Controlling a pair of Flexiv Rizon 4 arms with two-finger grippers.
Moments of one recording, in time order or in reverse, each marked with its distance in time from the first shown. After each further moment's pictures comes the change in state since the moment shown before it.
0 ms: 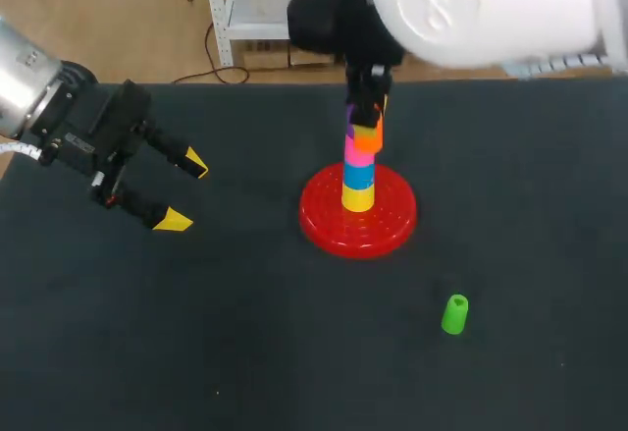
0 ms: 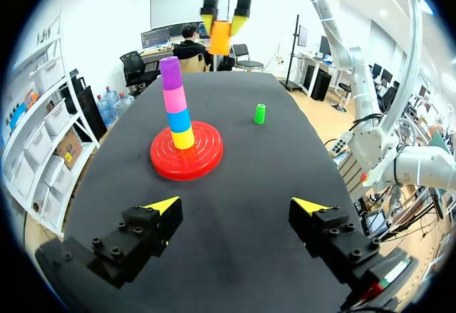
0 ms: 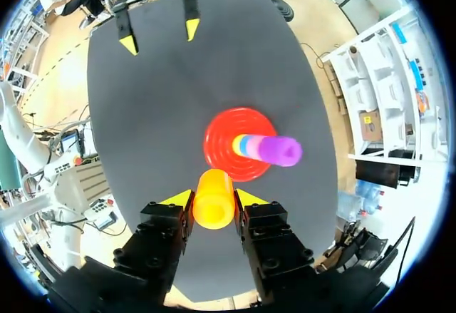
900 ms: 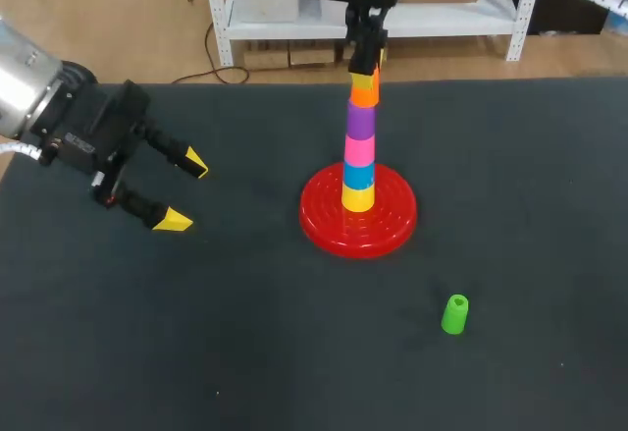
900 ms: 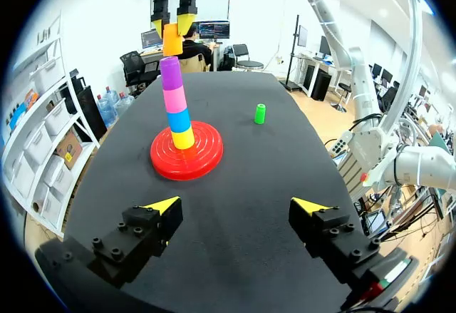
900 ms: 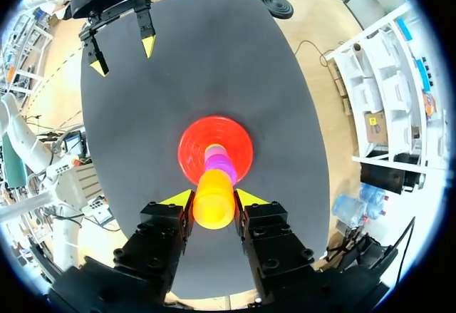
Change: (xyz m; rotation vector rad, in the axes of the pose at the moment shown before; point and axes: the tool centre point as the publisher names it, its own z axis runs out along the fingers) left arm 0.000 0.000 0.000 0.000 0.000 0.000; right arm -0.022 -0.069 0.004 -0.079 0.010 -0.013
